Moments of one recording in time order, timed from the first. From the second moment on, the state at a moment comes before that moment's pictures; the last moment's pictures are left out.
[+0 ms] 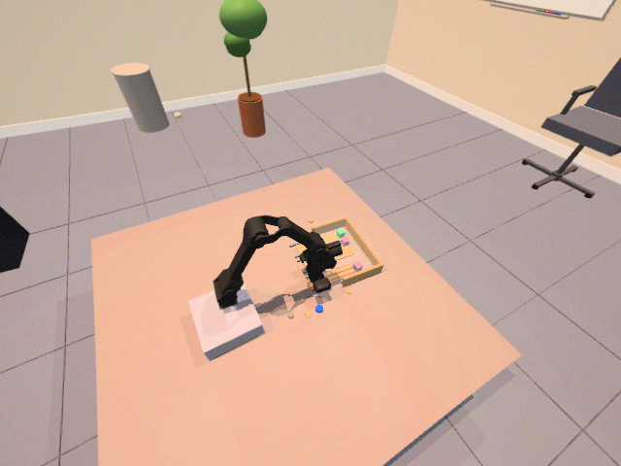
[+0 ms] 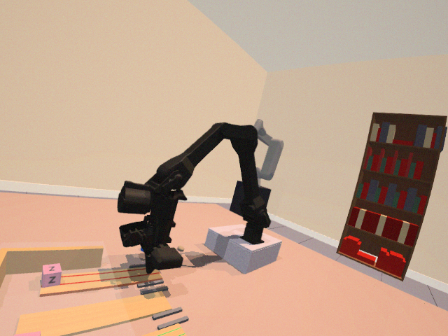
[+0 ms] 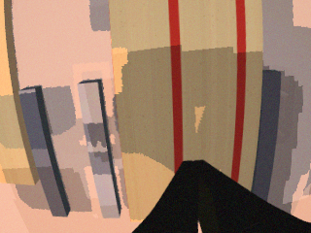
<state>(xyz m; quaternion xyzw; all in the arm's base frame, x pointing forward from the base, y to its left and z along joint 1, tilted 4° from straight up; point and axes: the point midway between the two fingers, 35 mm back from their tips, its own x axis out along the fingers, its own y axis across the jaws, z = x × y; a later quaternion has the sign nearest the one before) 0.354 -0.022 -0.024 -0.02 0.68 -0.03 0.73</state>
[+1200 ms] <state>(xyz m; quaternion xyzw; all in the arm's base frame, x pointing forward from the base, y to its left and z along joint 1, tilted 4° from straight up) 0.301 -0.022 -0.028 -0.02 0.68 -0.03 0.73</state>
